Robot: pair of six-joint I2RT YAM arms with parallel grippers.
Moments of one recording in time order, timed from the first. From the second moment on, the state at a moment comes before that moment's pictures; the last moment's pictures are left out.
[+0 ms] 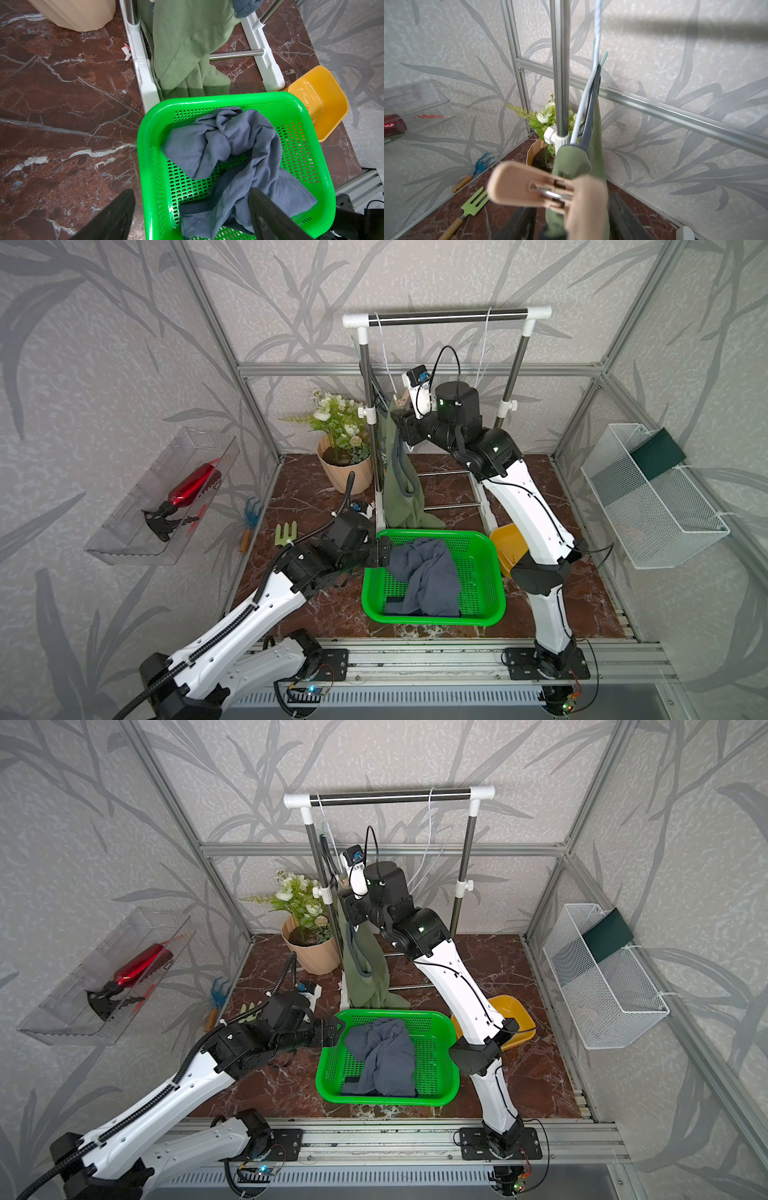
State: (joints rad) left arm -0.70 0.98 0.99 -0.80 -0.11 -0.56; right arm 0.74 2.09 2.69 -0.82 0.13 0.01
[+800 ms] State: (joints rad) left arm -0.69 0.99 0.98 -0.79 -0.09 -0.56; right arm 0.74 1.90 2.39 -0.67 0.11 -0.06
